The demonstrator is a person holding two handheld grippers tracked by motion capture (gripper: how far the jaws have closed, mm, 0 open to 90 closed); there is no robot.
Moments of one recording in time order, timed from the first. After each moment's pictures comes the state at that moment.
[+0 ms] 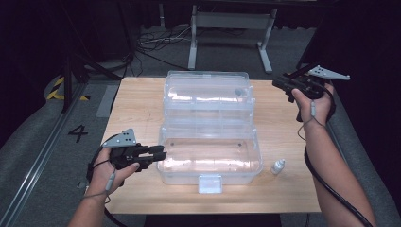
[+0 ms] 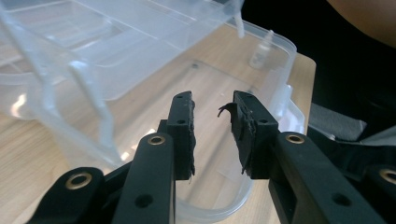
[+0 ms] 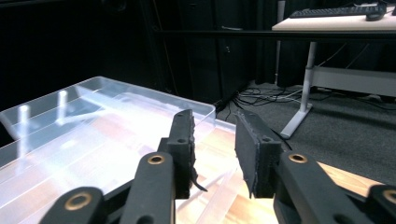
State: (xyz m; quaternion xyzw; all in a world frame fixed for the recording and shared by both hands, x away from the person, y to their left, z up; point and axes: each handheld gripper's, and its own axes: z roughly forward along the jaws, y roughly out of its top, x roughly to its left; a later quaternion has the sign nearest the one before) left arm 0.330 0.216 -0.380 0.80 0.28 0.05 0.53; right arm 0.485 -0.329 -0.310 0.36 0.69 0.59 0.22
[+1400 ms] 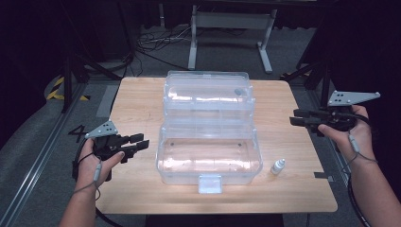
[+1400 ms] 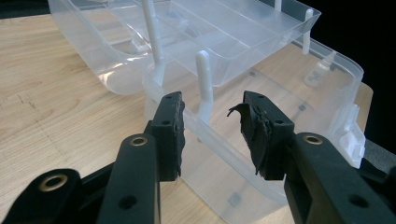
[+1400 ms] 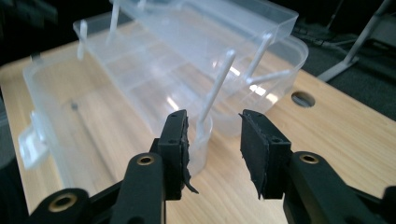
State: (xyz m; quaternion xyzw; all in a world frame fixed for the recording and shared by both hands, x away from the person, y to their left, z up) left arm 0.344 0.253 -0.383 0.77 0.36 0.09 0.52; right arm 0.391 -0.352 -0.289 0.27 0.83 0.46 0.15
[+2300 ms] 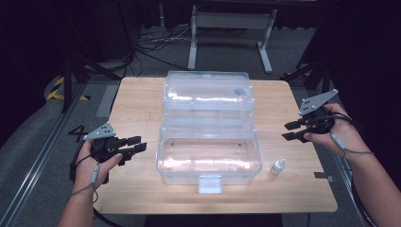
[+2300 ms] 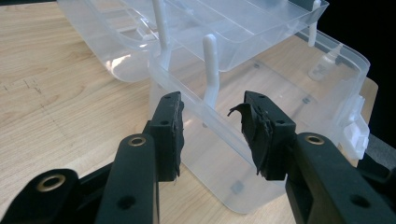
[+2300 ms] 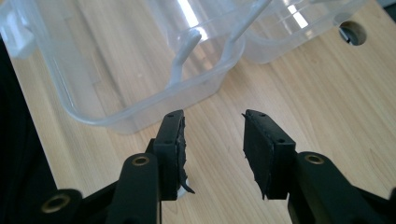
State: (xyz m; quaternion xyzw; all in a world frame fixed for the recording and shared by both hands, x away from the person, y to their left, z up) left arm 0.340 0.259 -0.388 0.77 0.38 0.08 0.51; right arm 0.402 -0.316 -0.297 0.20 0.94 0.27 0.10
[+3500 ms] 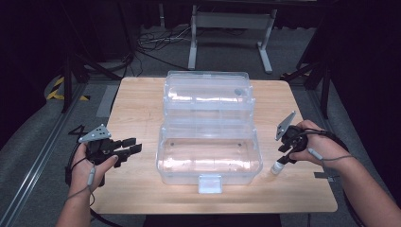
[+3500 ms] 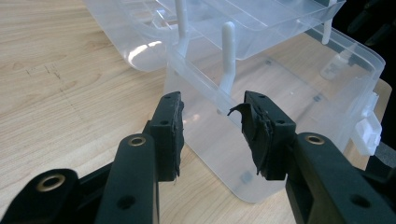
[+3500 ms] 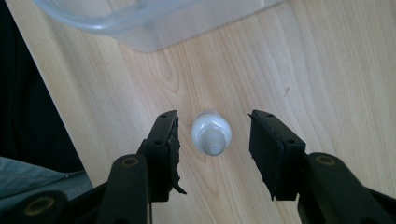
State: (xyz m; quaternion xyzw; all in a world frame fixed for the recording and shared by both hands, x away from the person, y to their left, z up) left arm 0.335 0.269 -0.391 0.76 0.40 0.09 0.50; right arm 0.400 -0.285 -0.361 0.16 0.98 0.09 0.02
